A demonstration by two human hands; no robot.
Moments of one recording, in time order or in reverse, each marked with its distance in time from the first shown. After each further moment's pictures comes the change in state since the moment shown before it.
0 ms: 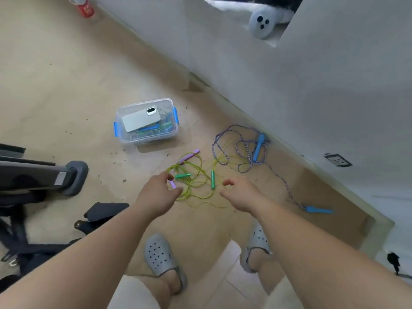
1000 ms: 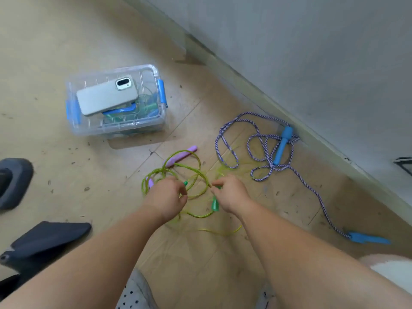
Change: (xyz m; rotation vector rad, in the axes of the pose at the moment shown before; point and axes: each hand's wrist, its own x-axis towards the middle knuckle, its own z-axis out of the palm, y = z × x) left_hand 0.213 -0.065 0.155 0.299 0.008 0.328; right_hand 0.259 0.068 0.110 -0.001 0.120 -0.044
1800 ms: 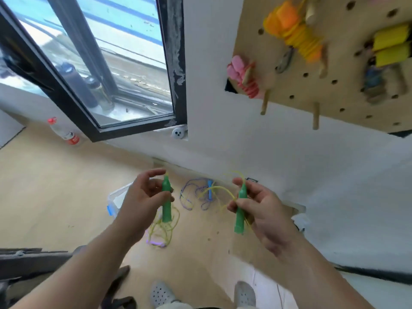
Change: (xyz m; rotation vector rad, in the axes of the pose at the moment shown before) left_hand -0.508 0.346 -0.464 -1.020 0.136 0.278; right_hand -0.728 -0.126 -0.358 1.391 0.370 -0.312
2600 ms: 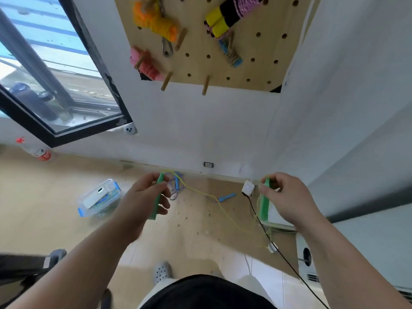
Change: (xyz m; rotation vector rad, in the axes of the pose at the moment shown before) left_hand -0.210 -0.015 0.245 0.087 -0.126 -0.125; right_hand -0.183 -0.019 -0.332 -0.852 0.357 -0.152
